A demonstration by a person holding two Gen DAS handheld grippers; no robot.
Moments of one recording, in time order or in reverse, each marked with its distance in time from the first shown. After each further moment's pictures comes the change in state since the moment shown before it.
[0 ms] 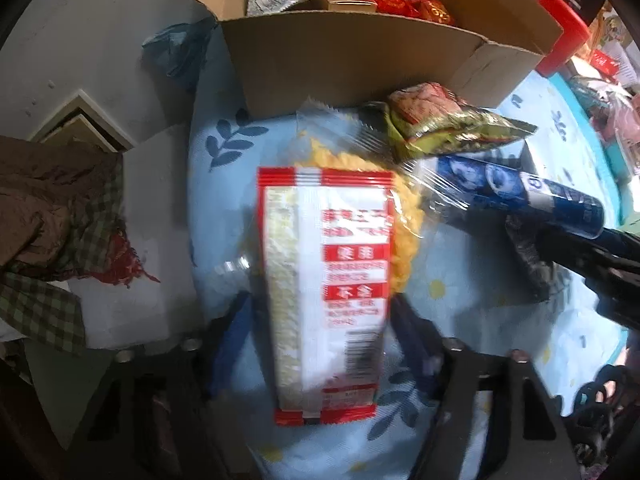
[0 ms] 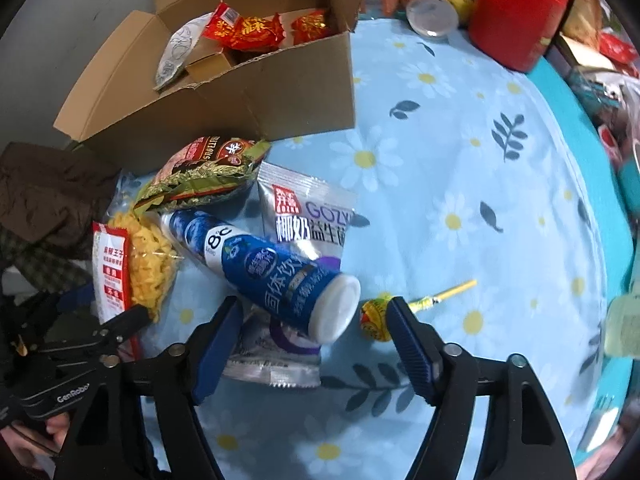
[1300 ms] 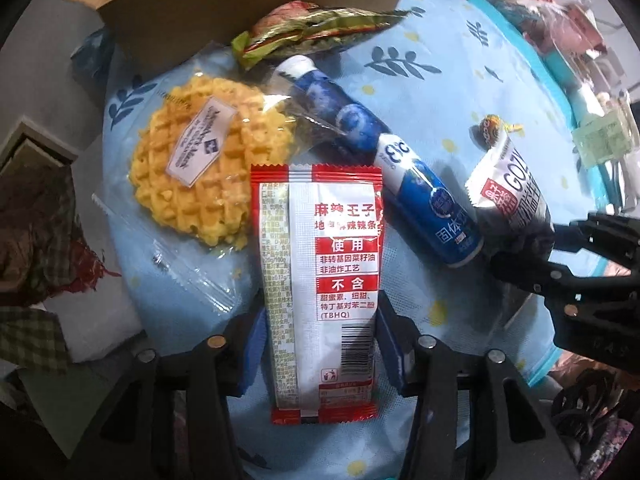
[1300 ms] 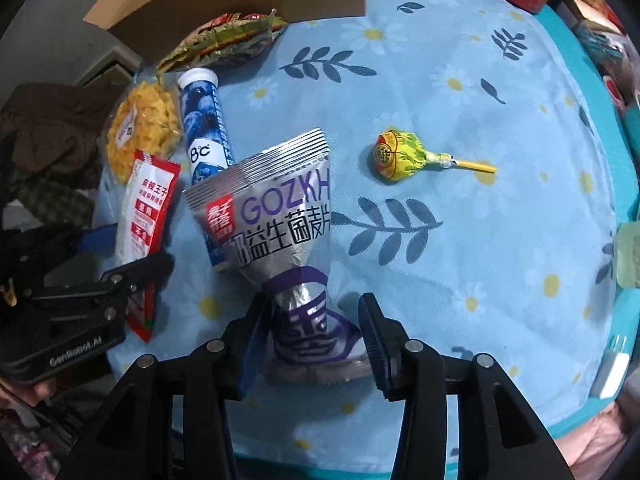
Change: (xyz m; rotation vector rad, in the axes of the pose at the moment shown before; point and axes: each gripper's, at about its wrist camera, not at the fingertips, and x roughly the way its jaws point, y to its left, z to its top) left arm 0.002 -0.054 -0.043 0.210 0.108 -0.096; right arm 0.005 0.002 -0.072 -0.062 0.193 0.015
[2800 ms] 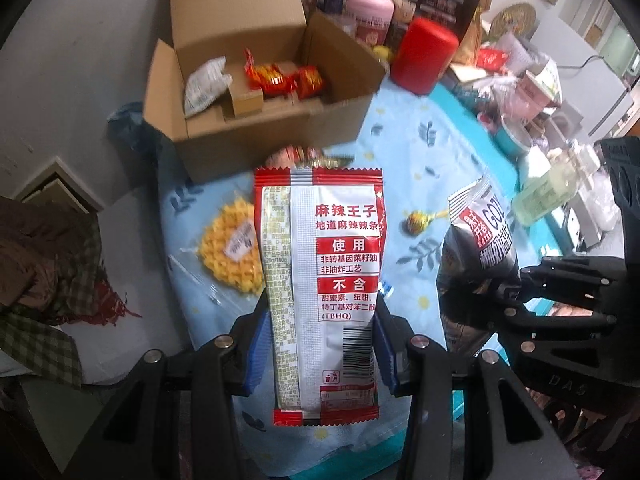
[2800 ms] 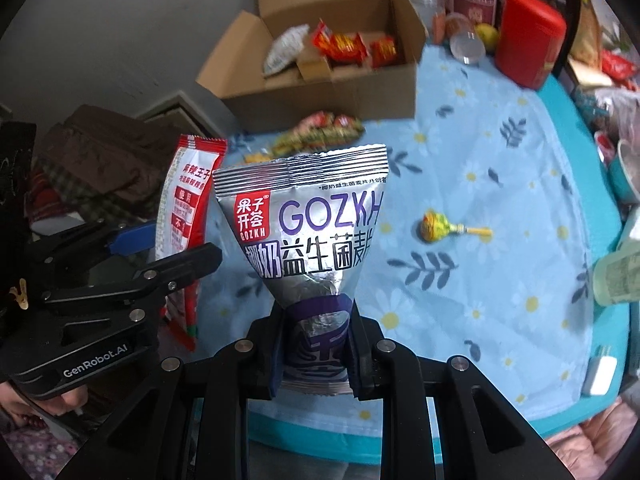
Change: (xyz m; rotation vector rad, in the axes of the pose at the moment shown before) left arm -0.132 -0.010 -0.010 -0.026 -0.294 -0.025; right arm -0.099 0.035 -0.028 -0.068 -0.237 0.123
